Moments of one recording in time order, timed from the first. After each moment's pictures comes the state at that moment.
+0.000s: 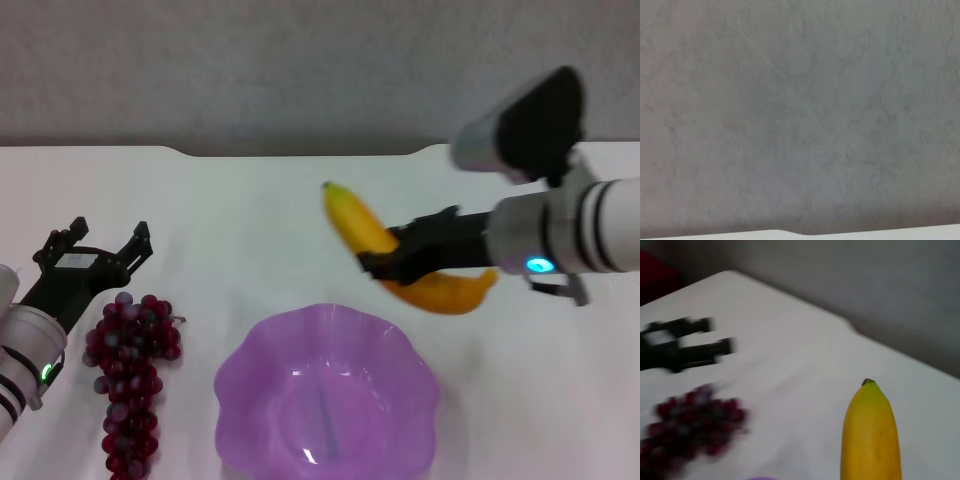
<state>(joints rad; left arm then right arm) -0.49 -2.04 2.29 0.21 -0.78 0.90 -0.26 0.52 2.00 1.45 1.27 -2.21 0.88 -0.63</state>
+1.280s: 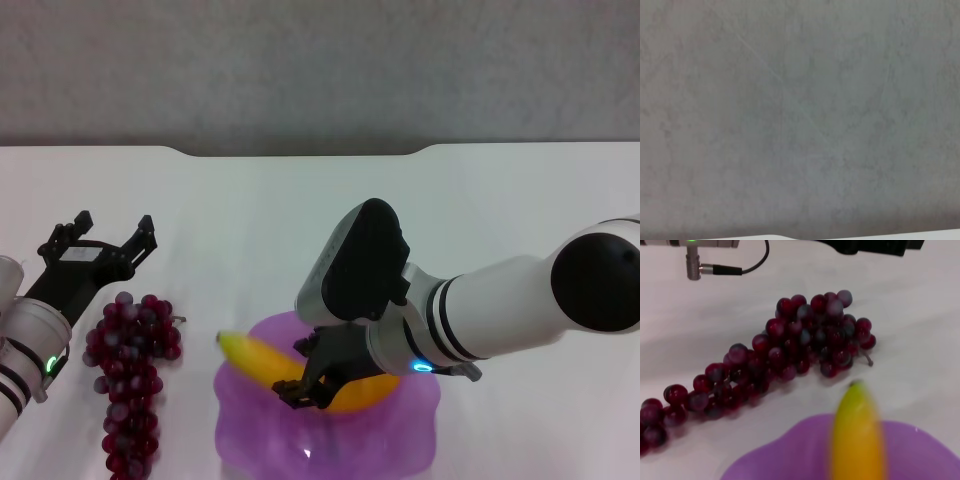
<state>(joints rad) -0.50 -2.04 2.28 0.21 -0.78 0.89 -0.26 0.78 2.02 0.95 0.95 -2.00 0.66 -0.69</state>
